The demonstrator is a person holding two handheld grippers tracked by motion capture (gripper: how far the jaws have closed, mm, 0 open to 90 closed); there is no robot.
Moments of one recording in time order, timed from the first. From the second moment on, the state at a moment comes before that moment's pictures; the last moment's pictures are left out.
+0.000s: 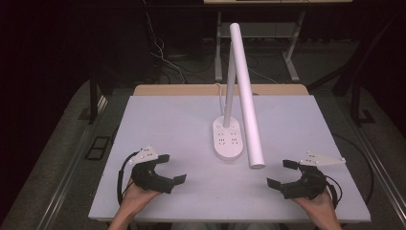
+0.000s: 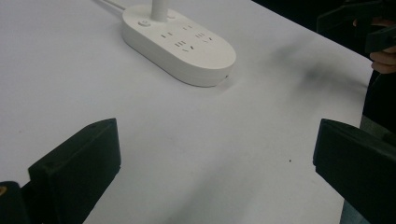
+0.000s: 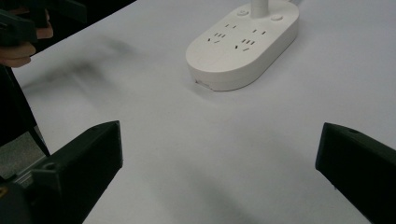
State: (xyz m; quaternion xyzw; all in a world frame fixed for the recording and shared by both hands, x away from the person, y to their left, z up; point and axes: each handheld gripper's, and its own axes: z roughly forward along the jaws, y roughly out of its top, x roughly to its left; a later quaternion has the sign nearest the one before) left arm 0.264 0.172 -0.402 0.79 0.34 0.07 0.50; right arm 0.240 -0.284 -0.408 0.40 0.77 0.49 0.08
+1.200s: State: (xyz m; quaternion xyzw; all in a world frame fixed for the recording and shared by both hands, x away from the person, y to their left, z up) left arm 0.307 0.148 -0.375 0.83 0.31 0.05 0.46; right arm 0.239 -0.286 -0.410 0.40 0.78 0.48 0.08
